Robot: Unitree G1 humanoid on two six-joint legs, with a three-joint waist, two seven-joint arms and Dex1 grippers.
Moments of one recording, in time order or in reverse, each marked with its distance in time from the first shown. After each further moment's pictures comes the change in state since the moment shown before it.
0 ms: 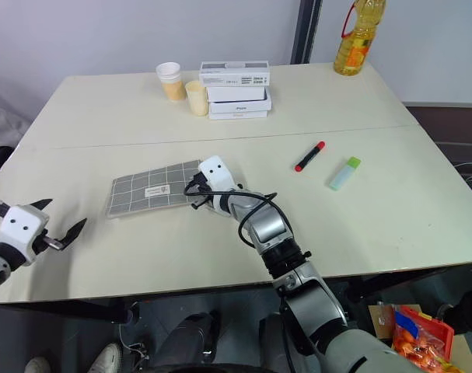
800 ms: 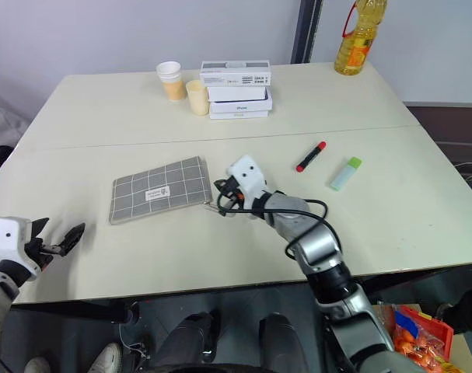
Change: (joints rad) left arm 0.153 -0.192 0.180 -0.308 -0.296 0.477 0.063; right arm 0.140 -0.215 0.038 -0.369 0.081 -0.008 0.082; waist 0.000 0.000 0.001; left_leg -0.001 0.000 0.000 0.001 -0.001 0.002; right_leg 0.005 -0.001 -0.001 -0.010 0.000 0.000
